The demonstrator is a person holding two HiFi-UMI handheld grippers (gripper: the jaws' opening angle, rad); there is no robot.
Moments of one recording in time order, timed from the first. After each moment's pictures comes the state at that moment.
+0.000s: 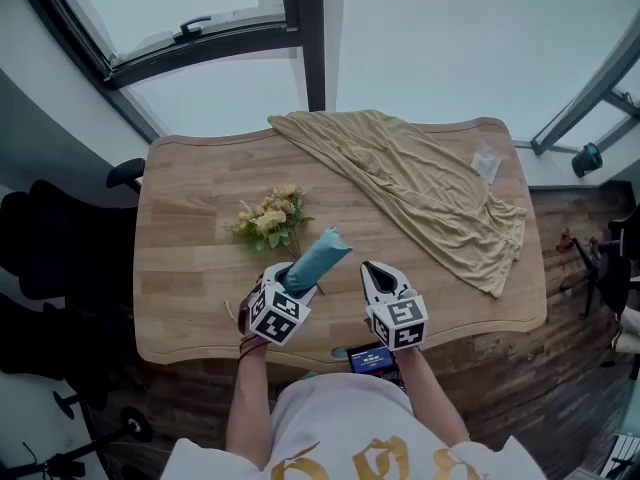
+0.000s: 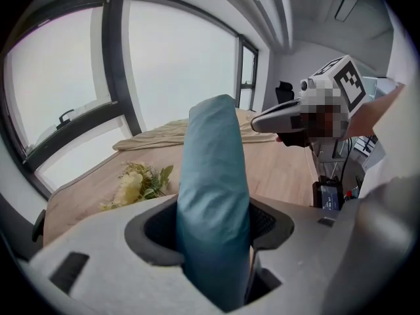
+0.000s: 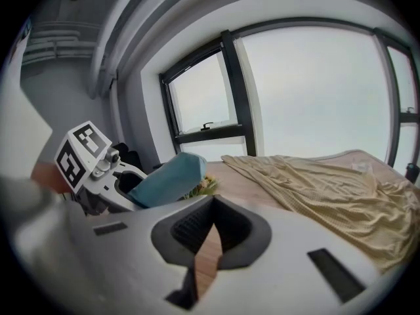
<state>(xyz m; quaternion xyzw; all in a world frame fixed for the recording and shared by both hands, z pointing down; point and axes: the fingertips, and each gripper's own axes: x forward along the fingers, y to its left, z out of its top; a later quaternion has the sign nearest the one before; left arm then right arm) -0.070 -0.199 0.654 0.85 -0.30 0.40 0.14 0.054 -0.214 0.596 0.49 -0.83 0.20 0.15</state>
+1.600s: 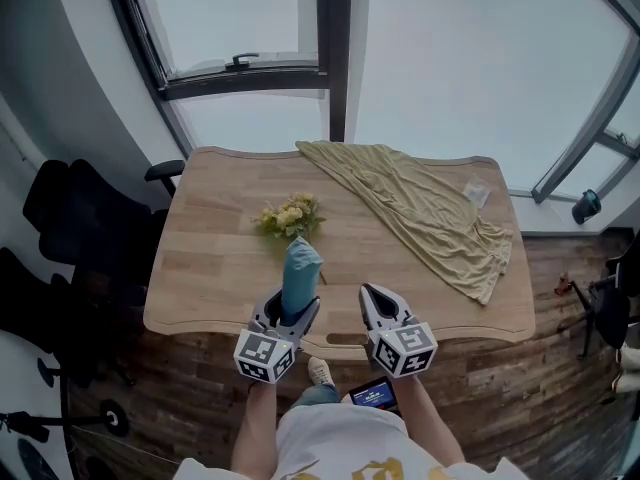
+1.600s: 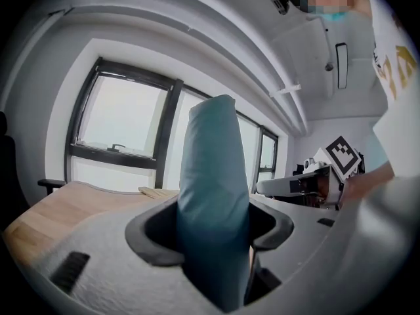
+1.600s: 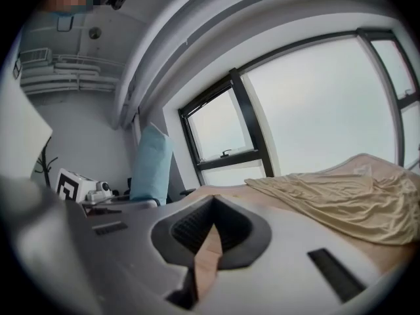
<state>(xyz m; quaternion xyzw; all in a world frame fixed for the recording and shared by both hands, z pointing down) -0.081 -0.075 0.490 0.88 -0.46 0.04 0.10 0.041 -0.084 0.482 0.46 -0.87 0.18 0.03</state>
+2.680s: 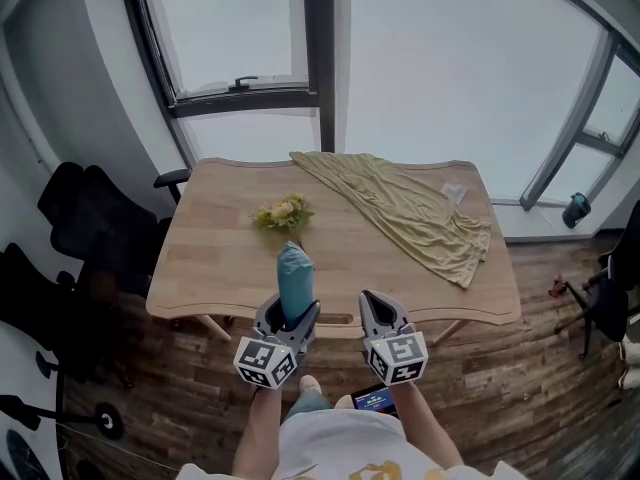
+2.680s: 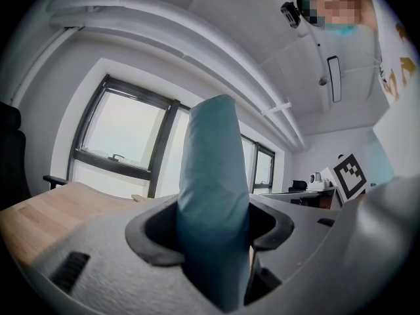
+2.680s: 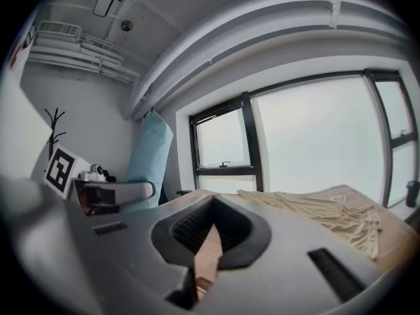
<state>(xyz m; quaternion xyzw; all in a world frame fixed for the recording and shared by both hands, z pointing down) -0.038 0.042 0.449 0.88 -0.47 -0.04 0.08 0.088 0.036 0.450 0.49 -0.87 0.08 0.04</state>
